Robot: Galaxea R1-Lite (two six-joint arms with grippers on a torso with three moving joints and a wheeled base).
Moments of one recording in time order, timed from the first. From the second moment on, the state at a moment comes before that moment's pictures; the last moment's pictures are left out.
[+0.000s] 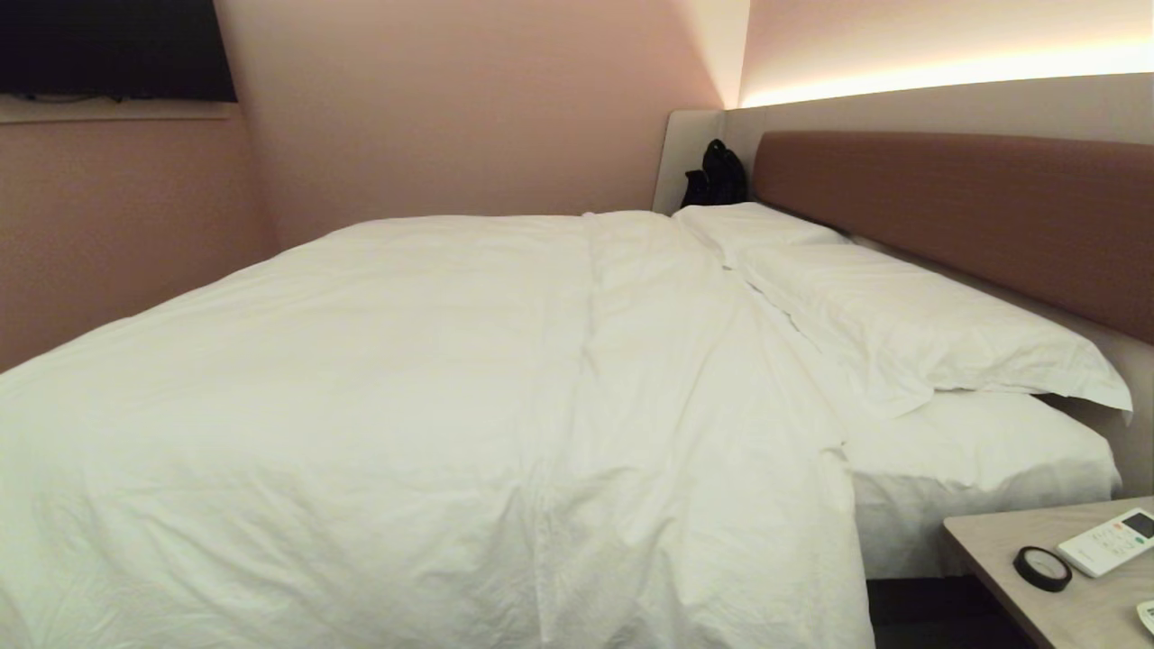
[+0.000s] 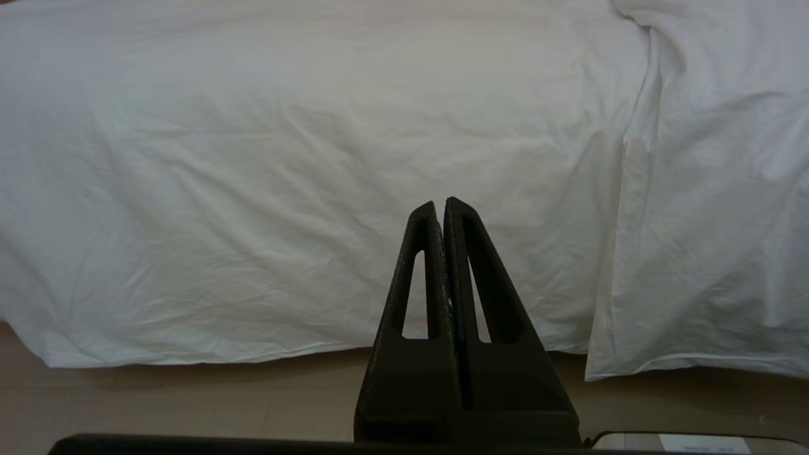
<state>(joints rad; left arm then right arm) -0.01 0.00 -0.06 0.14 0.01 -0.01 0.01 0.00 -0.03 0.07 0.00 -0.01</state>
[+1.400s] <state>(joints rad) -0.01 0.00 -0.05 0.13 0.01 -0.02 0.01 0.00 -0.04 0.08 -0.01 -0.02</state>
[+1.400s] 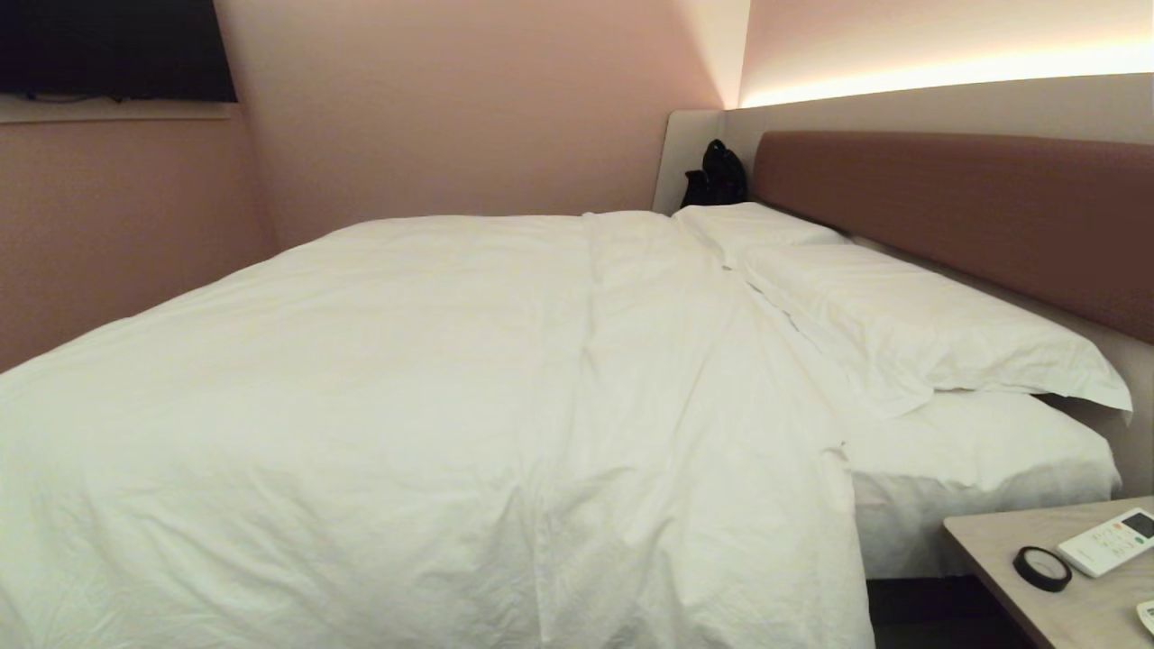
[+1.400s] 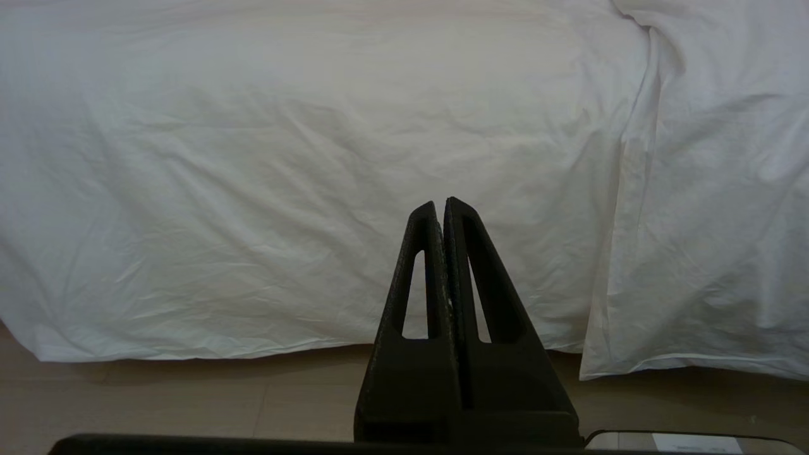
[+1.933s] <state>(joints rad) -0.01 0.00 -0.05 0.13 0.01 -0.02 0.01 0.10 -0.37 0.21 0.06 0.03</state>
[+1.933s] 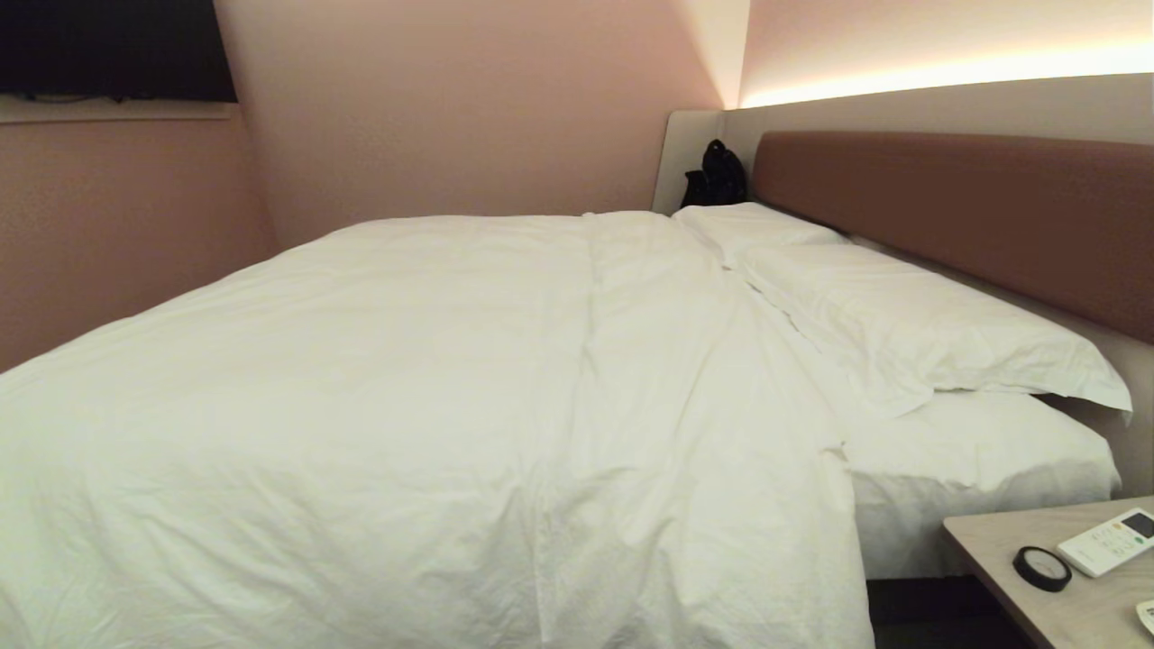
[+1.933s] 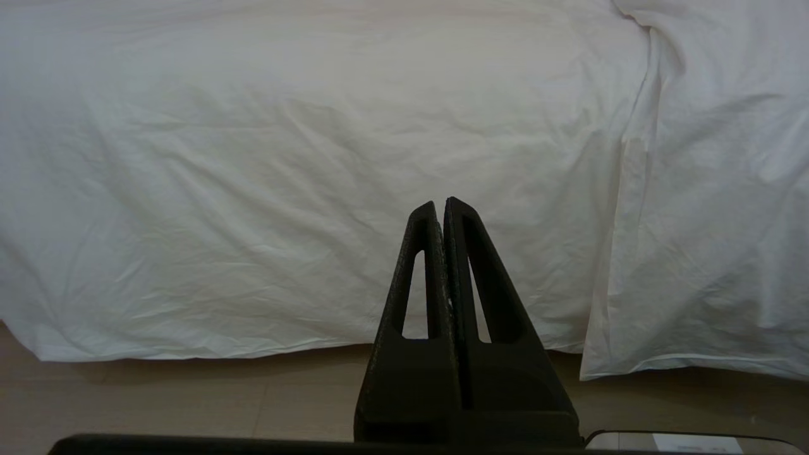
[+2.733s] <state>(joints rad) -0.01 0.00 -0.05 0.13 0.01 -0.02 0.05 1.13 -0.55 0.08 0.15 0.21</state>
